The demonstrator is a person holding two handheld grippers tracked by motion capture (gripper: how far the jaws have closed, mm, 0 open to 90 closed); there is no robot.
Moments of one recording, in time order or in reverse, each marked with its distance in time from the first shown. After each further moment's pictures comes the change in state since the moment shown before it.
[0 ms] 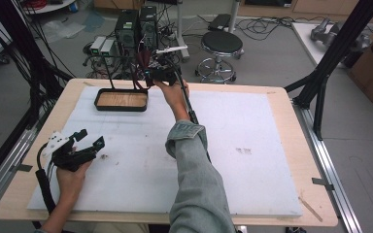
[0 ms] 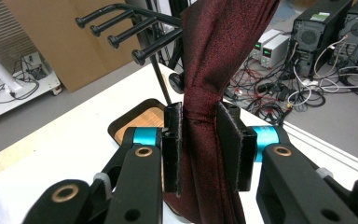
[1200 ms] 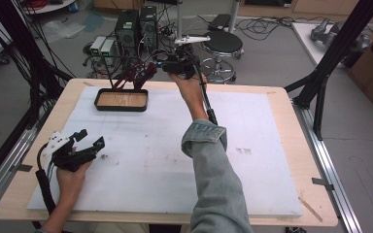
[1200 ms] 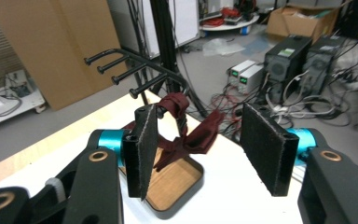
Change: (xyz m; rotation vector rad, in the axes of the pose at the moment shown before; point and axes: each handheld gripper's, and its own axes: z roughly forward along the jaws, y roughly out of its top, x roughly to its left) left arm -0.001 0.000 0.000 0.003 0.005 0.008; right arm -0.004 0.020 -0.076 -0.104 -0.068 -0.050
